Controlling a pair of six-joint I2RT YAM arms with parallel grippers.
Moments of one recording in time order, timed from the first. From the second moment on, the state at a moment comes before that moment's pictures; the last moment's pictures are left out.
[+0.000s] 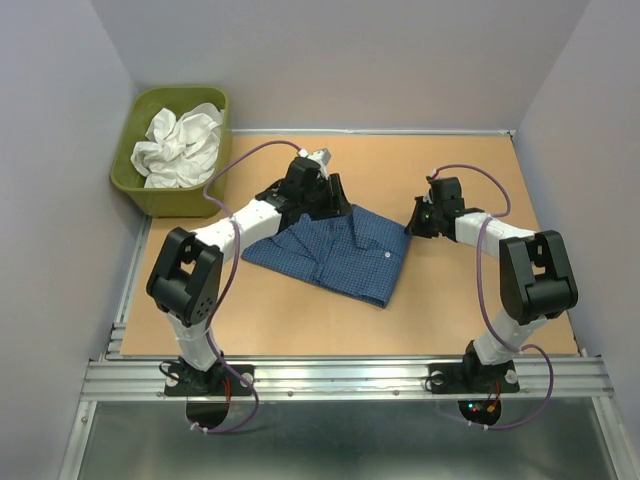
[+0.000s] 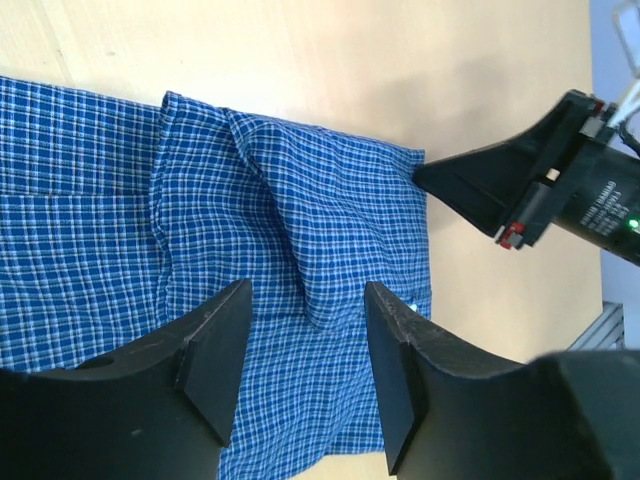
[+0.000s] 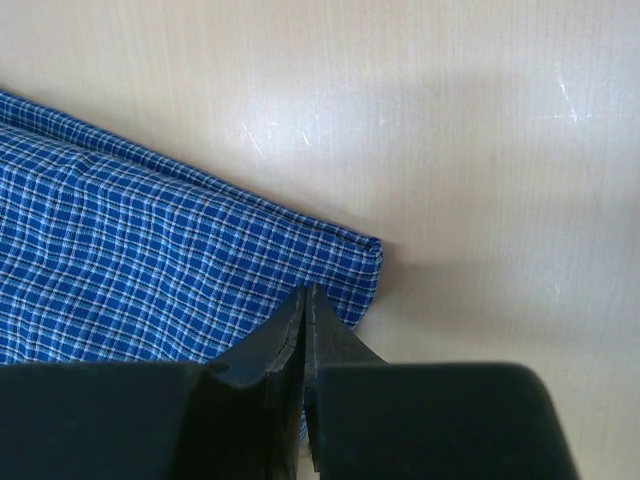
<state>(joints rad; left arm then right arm) -0.59 1.75 1.27 -0.14 0.21 -0.63 0.18 1.68 0.95 -0.12 -0.17 0.40</state>
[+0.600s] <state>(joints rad) -0.63 2.02 1.36 -0.02 0.16 -0.70 0.18 1.68 0.95 -0.12 -0.18 0.40</state>
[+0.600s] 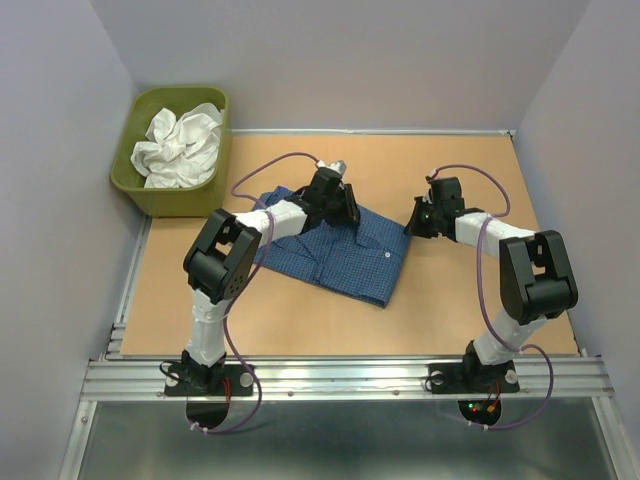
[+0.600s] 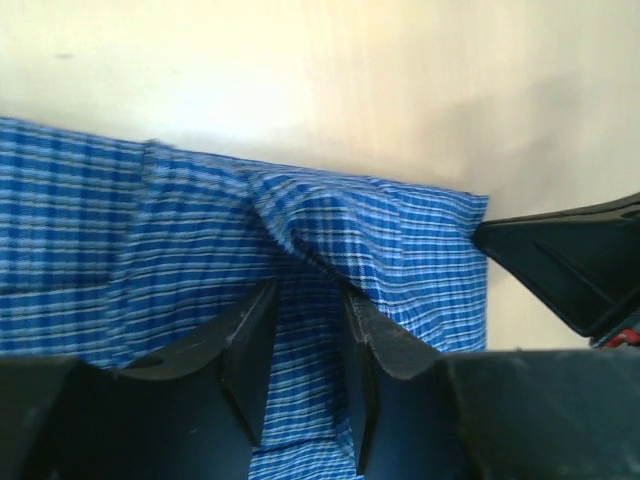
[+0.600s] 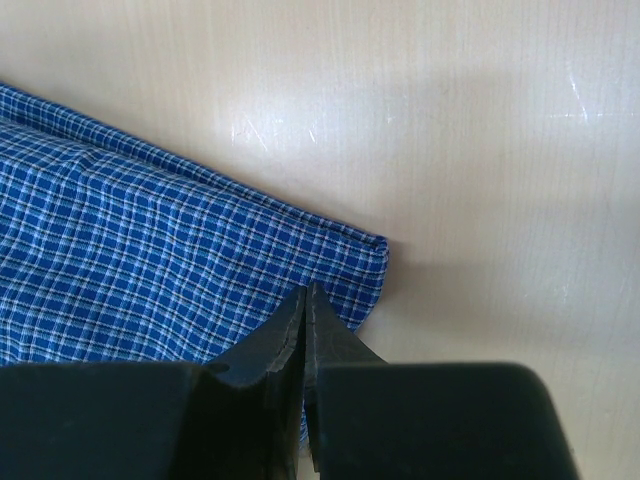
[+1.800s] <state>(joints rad) -0.69 1.90 1.16 0.24 0.33 -0.98 0.18 1.68 0.95 -0.12 -0.19 0.40</state>
